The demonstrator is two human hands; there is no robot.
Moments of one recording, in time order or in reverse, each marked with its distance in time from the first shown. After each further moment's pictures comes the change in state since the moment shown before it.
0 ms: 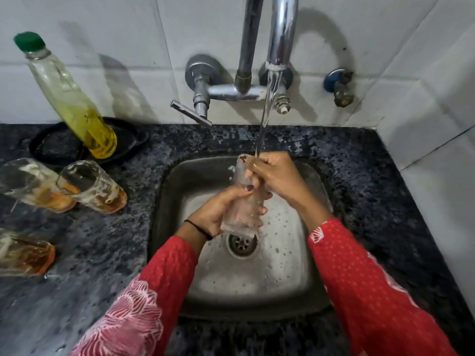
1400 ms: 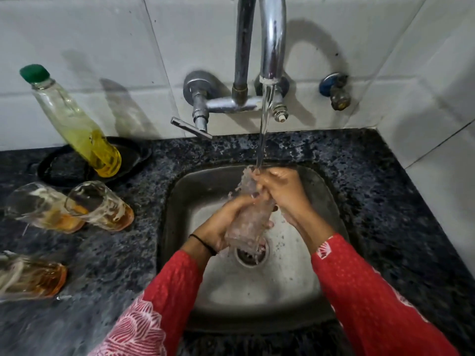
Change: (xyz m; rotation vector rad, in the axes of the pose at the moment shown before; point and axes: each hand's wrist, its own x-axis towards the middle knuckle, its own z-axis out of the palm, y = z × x) left_hand -0.009 0.008 0.014 0.044 0.113 -0.059; right_hand -0.007 0.021 0.017 0.210 0.256 0.096
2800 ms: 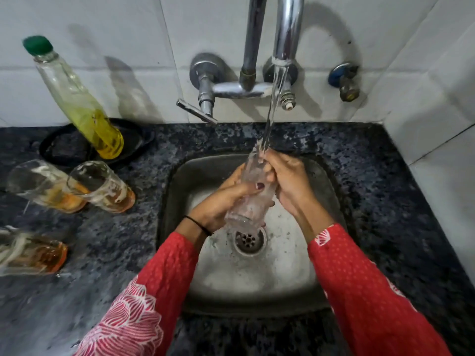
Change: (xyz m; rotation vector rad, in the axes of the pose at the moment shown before) left_hand 0.004 0.008 -0.006 0.245 -0.006 0.218; right_hand 0.001 -0.006 0.001 0.293 0.032 0.090
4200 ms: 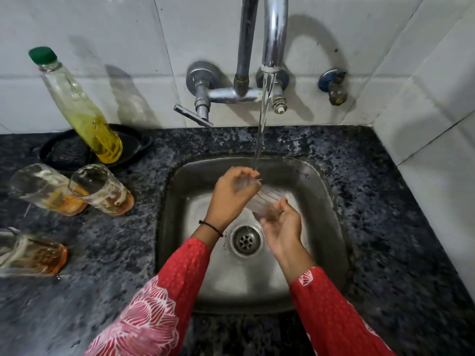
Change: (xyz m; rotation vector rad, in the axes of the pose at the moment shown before) left_hand 0.009 -0.016 0.013 0.585 0.492 0.358; right_hand -0.045 0.070 -0.017 0.767 0.329 0.432
